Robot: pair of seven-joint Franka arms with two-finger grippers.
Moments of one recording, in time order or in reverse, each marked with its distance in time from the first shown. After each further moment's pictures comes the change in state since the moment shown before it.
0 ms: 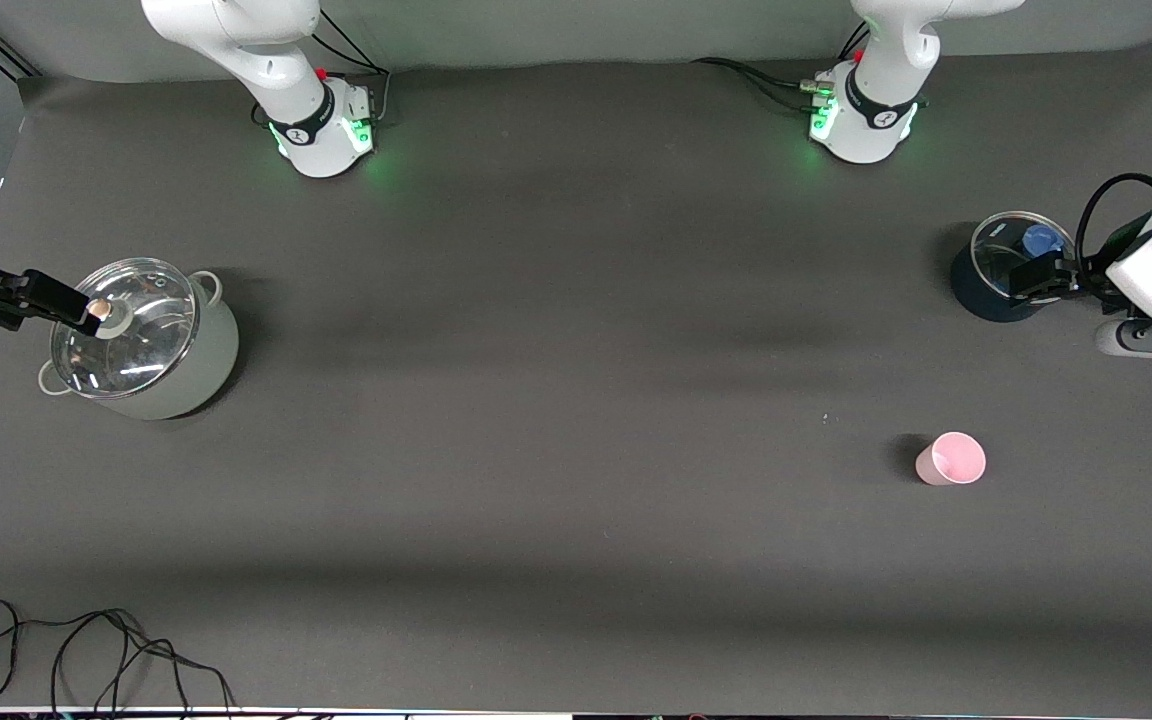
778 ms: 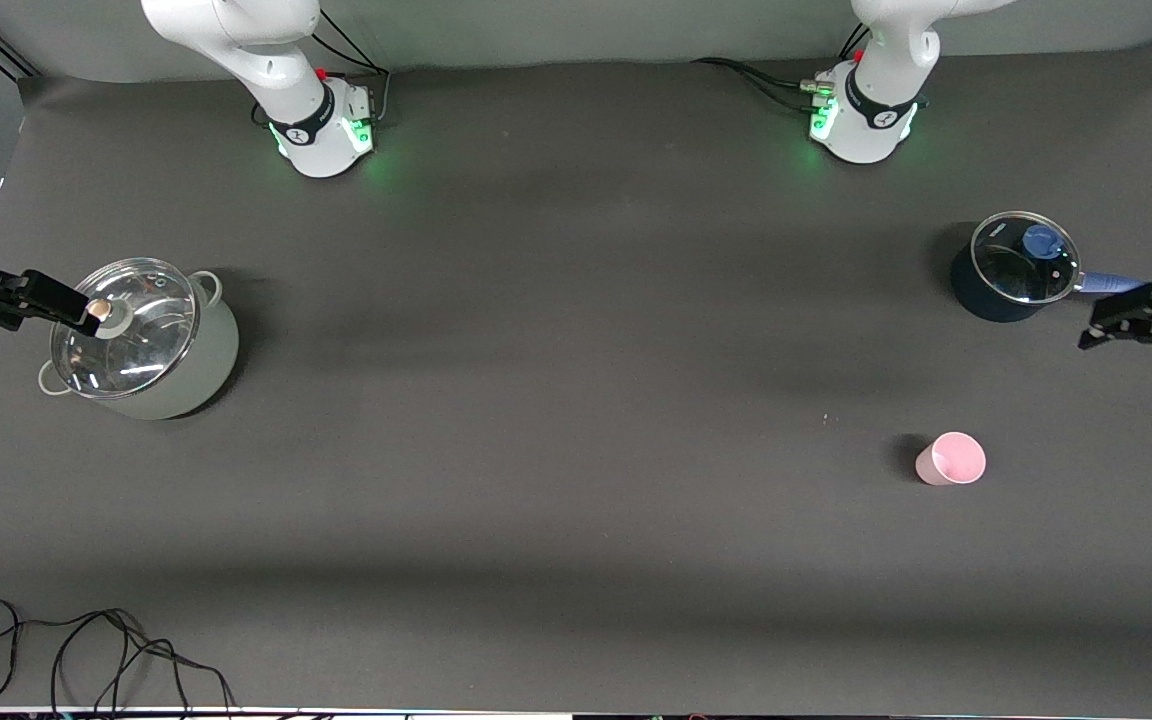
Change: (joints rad) left arm 0.180 0.171 0.014 0.135 -0.149 0.094 0.641; right arm 0.000 0.001 -0.002 0.000 0.000 0.000 0.000
